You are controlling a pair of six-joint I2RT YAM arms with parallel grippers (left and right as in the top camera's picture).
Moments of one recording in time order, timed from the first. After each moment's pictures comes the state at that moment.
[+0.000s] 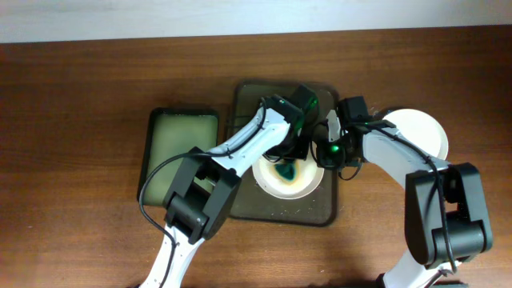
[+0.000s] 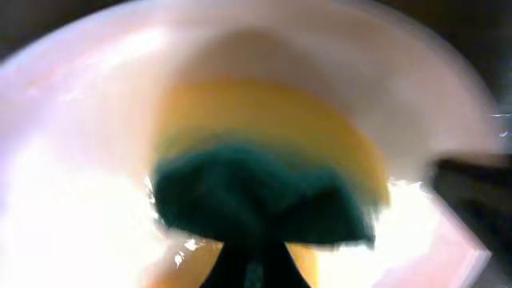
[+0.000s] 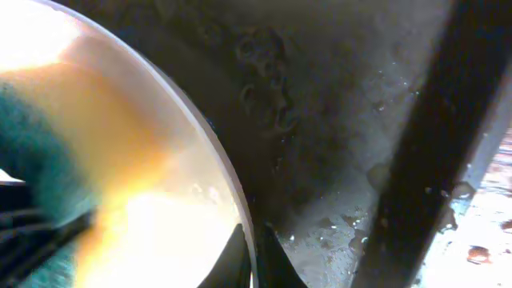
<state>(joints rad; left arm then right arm) -0.69 2.33 1.90 -1.06 0.13 -0.45 0.15 1.84 1.06 -0.56 -0.29 0.18</state>
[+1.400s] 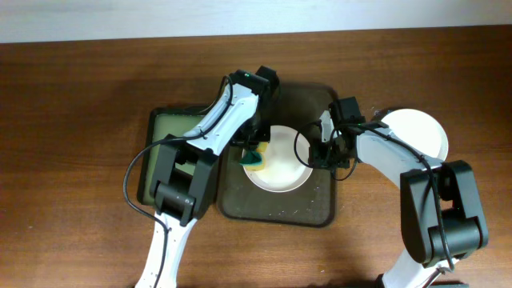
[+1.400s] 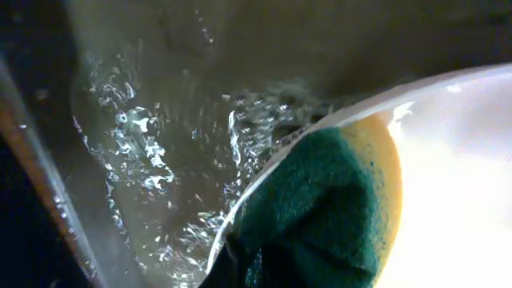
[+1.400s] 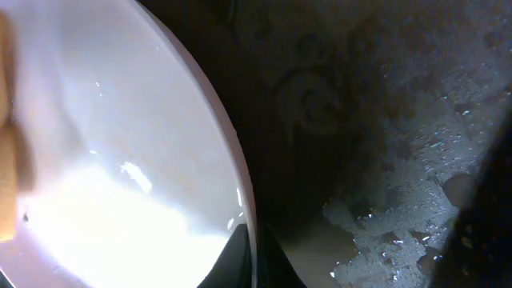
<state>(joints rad) -0.50 2.40 2.06 -1.33 0.02 -0.44 0.18 1.86 1.06 -0.54 -0.34 0.26</state>
